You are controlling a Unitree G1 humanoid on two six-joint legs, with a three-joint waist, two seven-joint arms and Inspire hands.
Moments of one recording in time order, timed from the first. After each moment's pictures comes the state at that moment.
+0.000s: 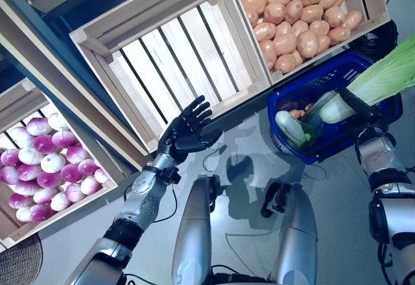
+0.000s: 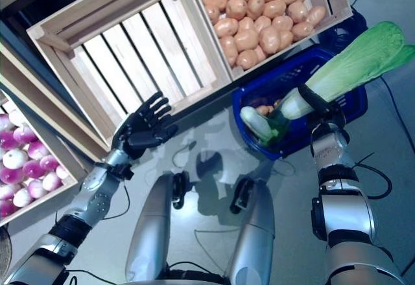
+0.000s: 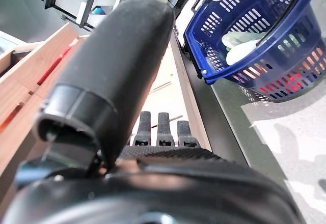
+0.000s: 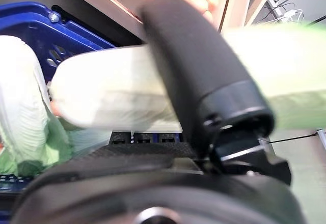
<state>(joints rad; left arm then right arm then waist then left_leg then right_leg) -0.35 0.48 -0.35 0.36 -0.90 -0.29 -0.20 -0.87 -0.62 -0.02 1.15 1.11 -0.03 -0.03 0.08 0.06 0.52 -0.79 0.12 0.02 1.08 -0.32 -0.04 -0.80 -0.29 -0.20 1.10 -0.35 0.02</state>
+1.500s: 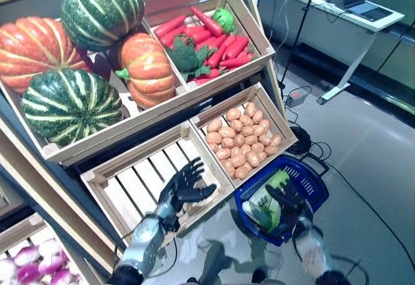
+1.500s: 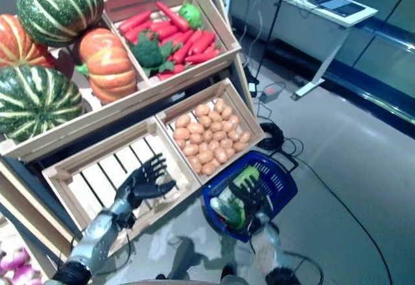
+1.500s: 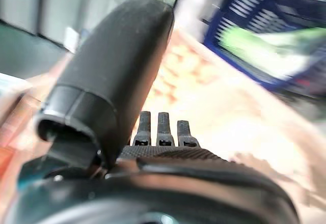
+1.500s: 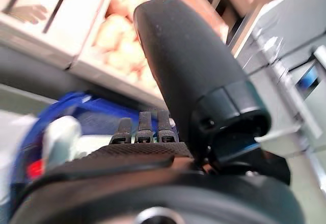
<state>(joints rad) -0.01 0.32 -0.29 0.63 -0.56 -0.26 -0.13 0.03 -0.14 0.16 0.67 0.90 -0.18 -0.06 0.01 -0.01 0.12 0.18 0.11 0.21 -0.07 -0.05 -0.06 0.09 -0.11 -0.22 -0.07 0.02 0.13</state>
